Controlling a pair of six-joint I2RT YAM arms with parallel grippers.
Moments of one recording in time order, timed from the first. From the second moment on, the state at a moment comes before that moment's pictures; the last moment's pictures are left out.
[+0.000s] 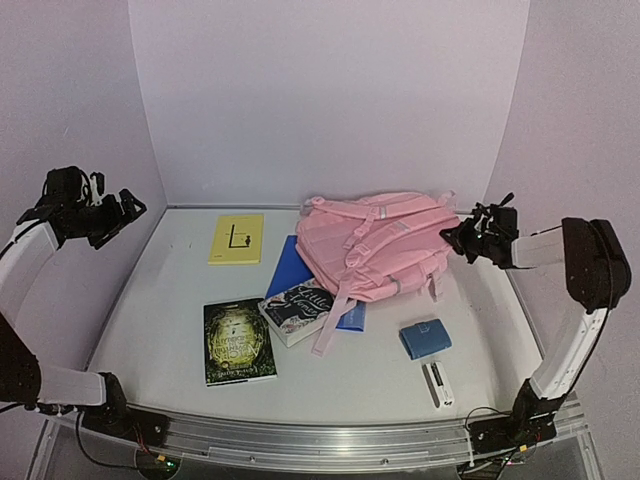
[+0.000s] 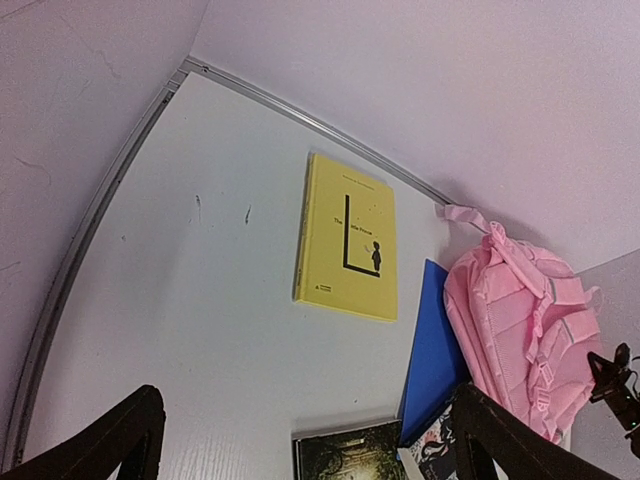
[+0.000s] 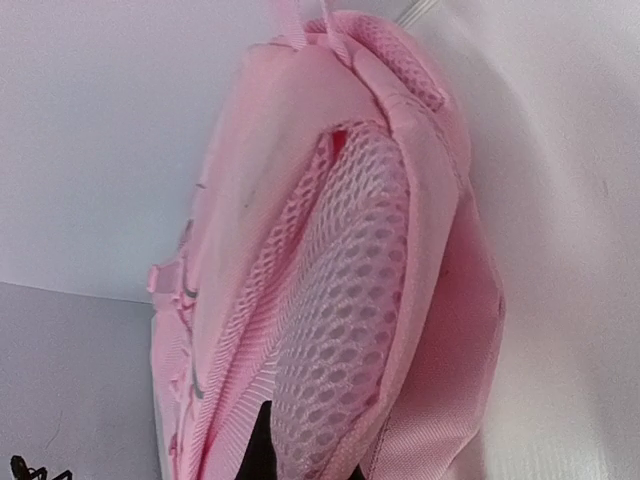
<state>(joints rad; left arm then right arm) 0.18 1.14 1.07 -0.54 0.38 -0.39 0.01 1.84 0.99 0.36 -0.45 0.87</state>
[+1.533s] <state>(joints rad) 0.10 1.17 1.07 -0.53 0.36 -0.36 0.79 1.46 1.20 -0.23 0.07 0.16</state>
